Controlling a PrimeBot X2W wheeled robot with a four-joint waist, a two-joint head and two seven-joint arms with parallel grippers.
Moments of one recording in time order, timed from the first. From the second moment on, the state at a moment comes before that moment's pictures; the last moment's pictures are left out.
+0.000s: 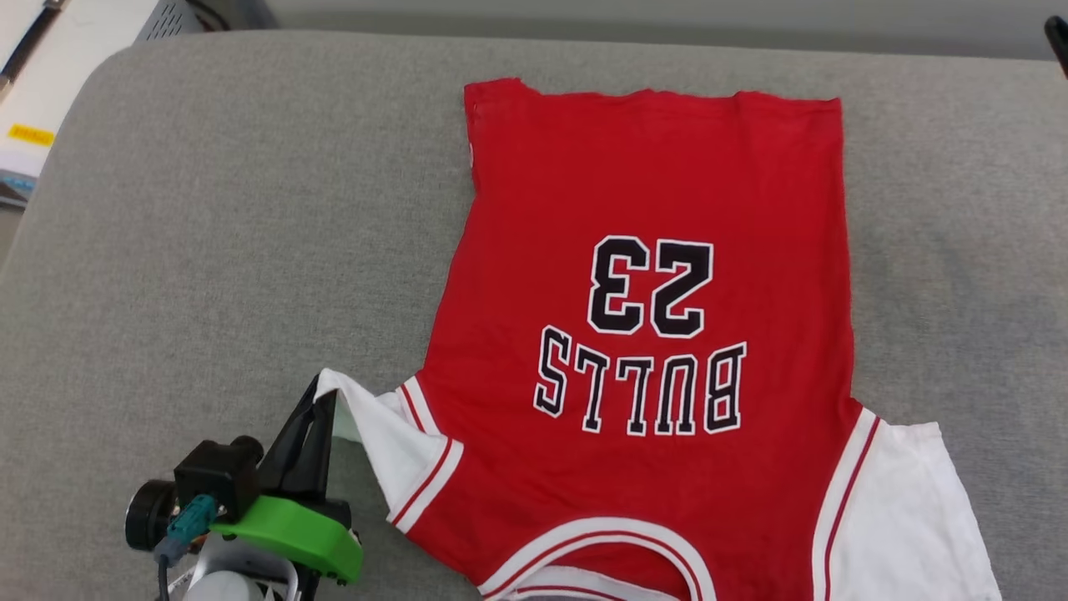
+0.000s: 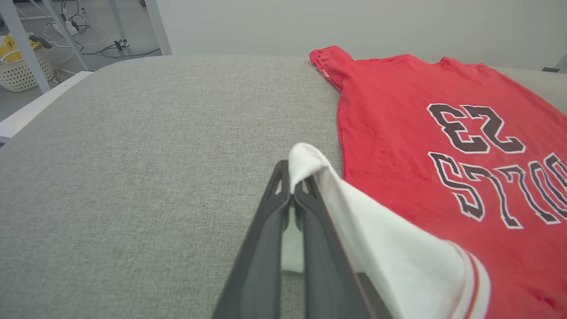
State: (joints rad) left arm -0.04 0.38 -0.30 0.09 -0.45 0.04 -0.26; right arm -0.72 -0.69 0.22 0.13 0.59 0.13 0.40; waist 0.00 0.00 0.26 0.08
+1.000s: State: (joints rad) left arm -0.17 0.16 -0.25 0.05 -0.27 -0.07 -0.26; right arm -1.21 -0.63 0.49 0.66 0.67 0.13 0.94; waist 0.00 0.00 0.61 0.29
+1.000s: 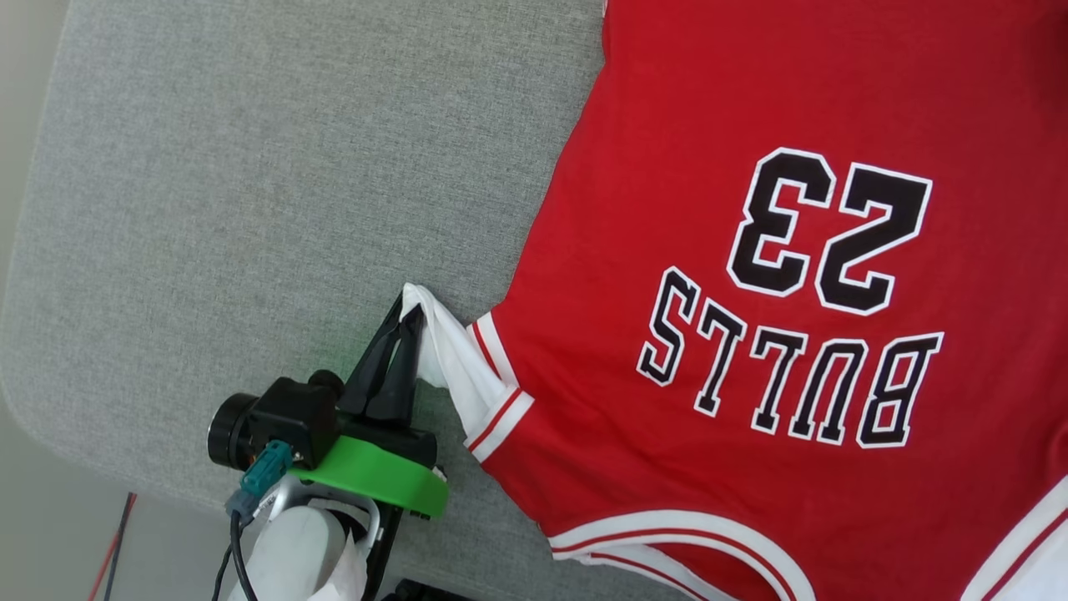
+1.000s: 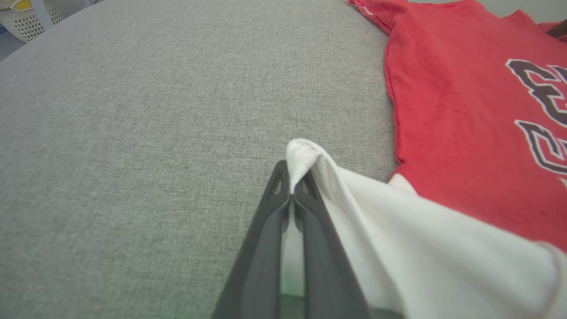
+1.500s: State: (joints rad) left arm -0.10 0.15 -0.18 0.11 -0.24 -0.08 -0.26; right arm -1.14 -0.68 0.60 0.57 0.78 0.13 0.69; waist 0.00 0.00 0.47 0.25
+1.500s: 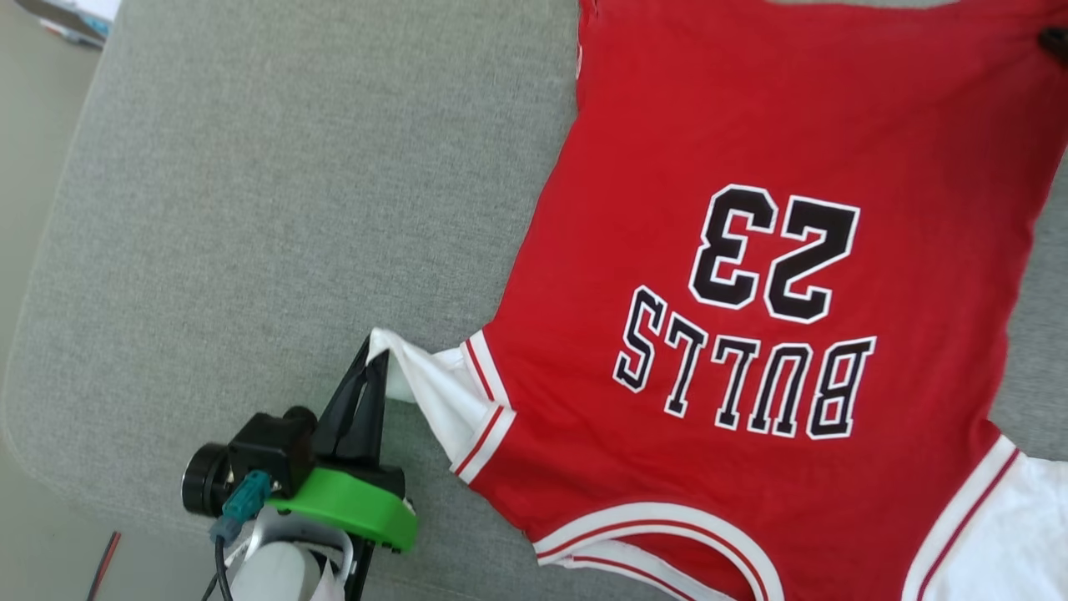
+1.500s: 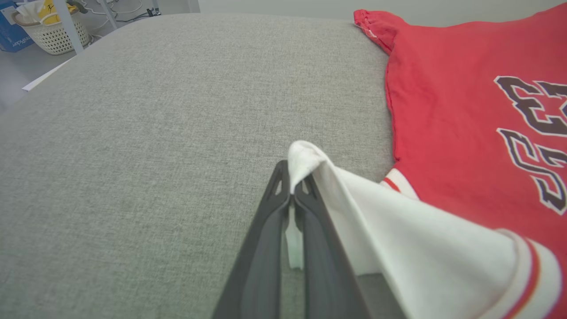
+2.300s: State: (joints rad) left arm 0.05 0.18 -0.11 0.17 -0.25 -0.07 -0.26; right arm -0.10 -0.94 0.32 0.22 0.96 0.13 0.44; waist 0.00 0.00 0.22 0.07
